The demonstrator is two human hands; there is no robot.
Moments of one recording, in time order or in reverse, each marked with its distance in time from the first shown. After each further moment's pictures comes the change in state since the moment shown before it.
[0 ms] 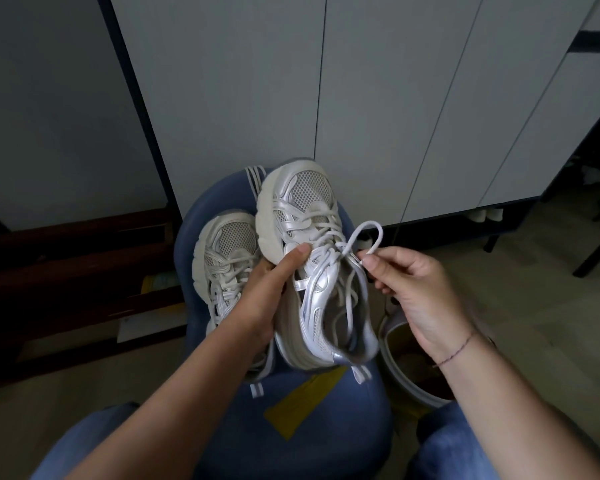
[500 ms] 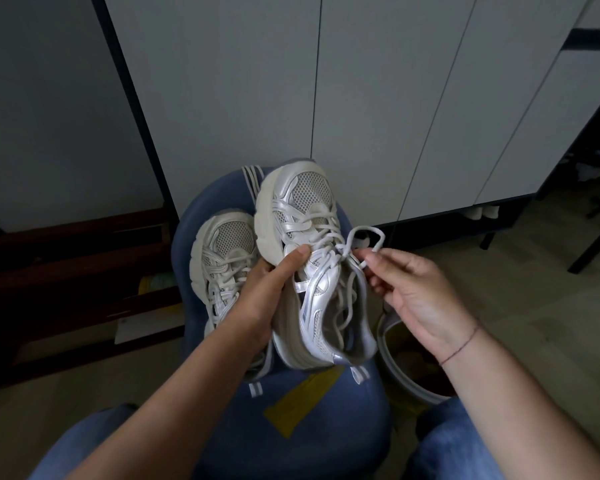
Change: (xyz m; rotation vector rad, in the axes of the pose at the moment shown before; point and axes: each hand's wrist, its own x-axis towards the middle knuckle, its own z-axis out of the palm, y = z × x) left_hand -0.003 -0.001 0.000 0.017 -0.027 0.028; right_hand 0.001 -0.003 -0.001 0.220 -0.024 0.195
